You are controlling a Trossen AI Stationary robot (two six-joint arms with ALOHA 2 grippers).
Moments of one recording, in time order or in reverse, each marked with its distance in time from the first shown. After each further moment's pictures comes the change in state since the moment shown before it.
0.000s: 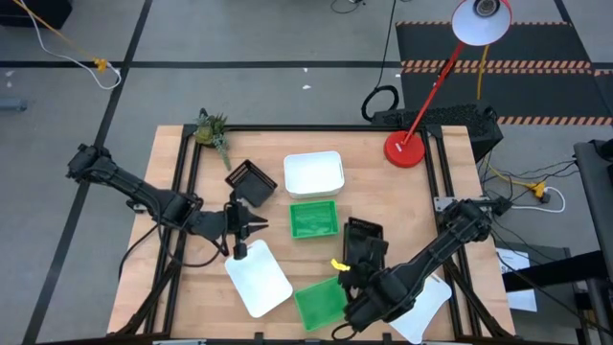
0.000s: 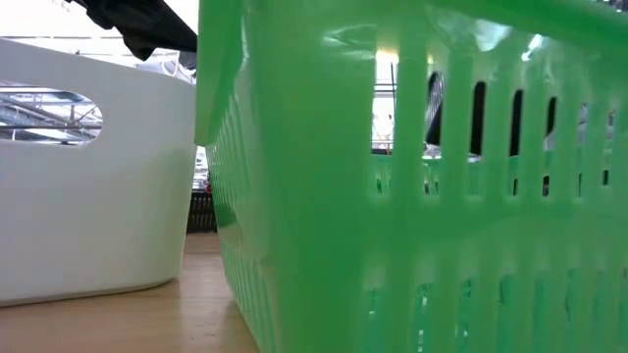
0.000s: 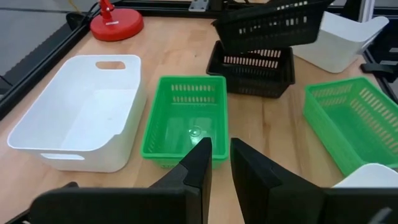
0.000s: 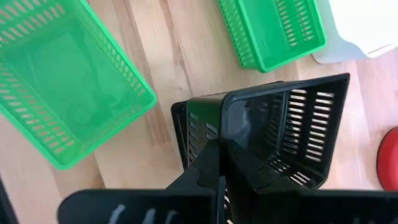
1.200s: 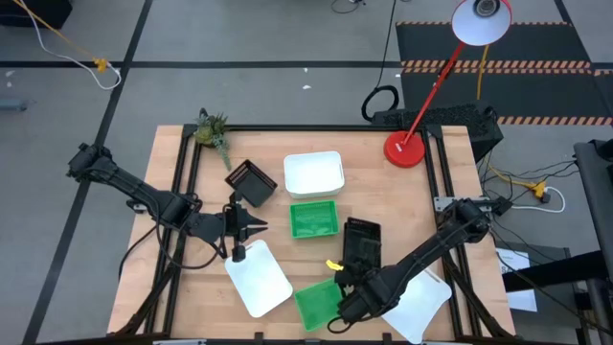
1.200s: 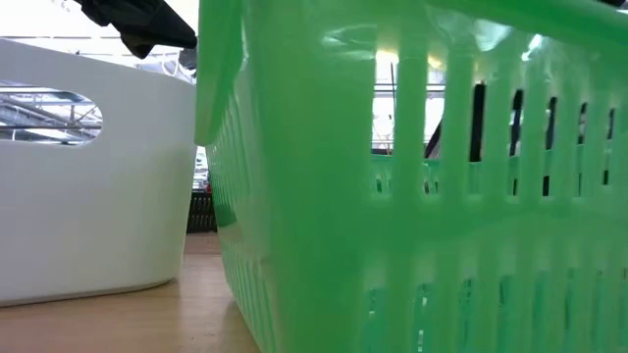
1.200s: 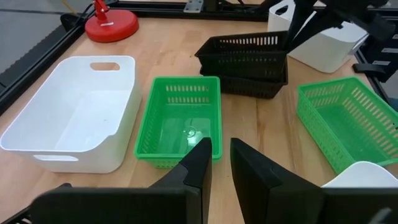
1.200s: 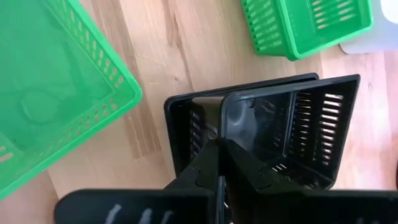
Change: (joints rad) left arm -0.018 0.000 0.000 0.005 -0.002 -0.005; right arm -0.028 0.001 -0.280 0.240 0.001 -0.046
